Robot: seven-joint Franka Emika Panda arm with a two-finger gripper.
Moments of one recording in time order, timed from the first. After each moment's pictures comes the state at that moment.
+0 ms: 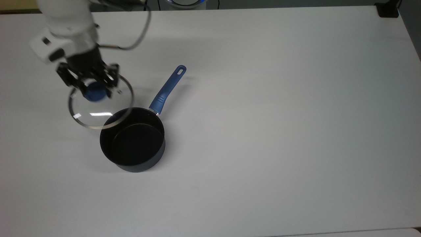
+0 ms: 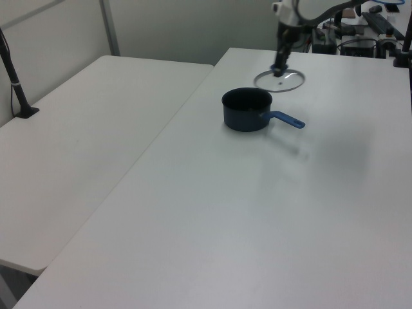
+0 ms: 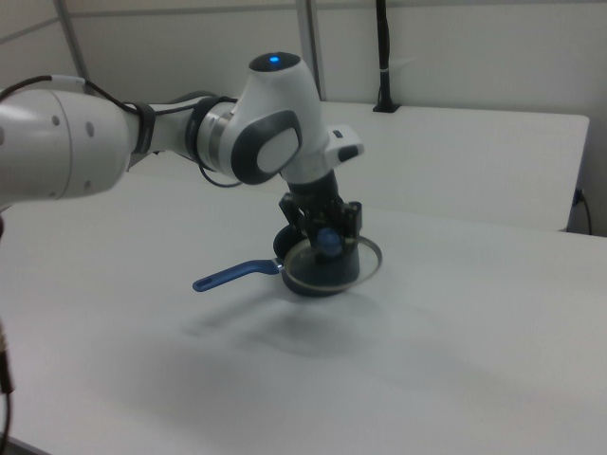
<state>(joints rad) -0.44 0.29 0.19 -1.68 -0.04 2.18 -0.31</state>
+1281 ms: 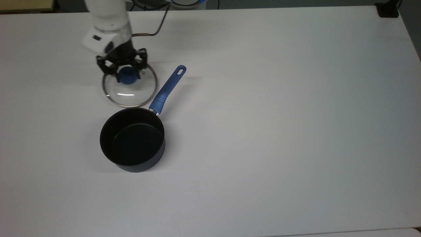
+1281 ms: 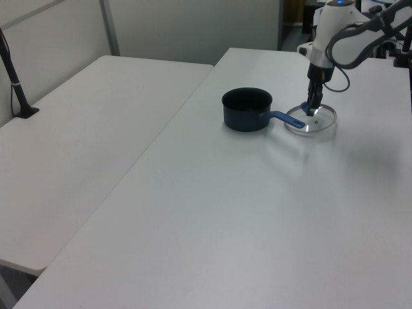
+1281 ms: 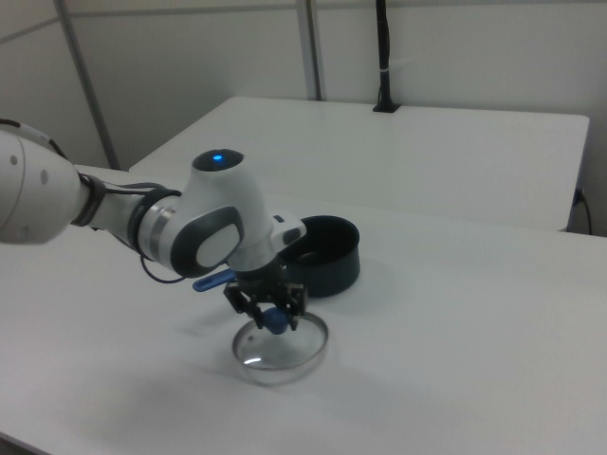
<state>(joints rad) -0.49 0.10 0.27 -2.22 -0.04 2.47 -0.50</state>
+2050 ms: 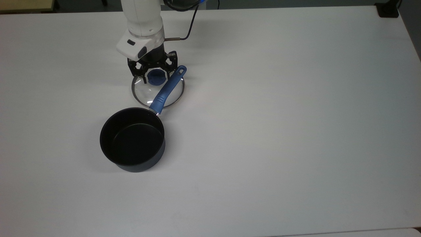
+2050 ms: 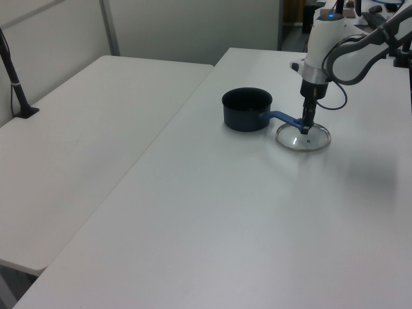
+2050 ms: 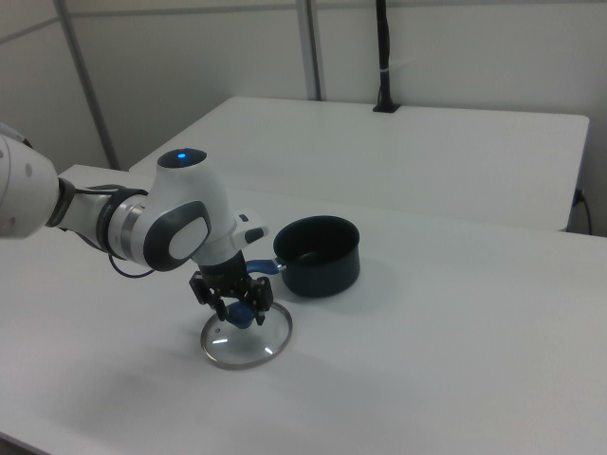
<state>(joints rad) -0.36 0.08 0.27 -2.27 -0.04 2.47 -0.29</state>
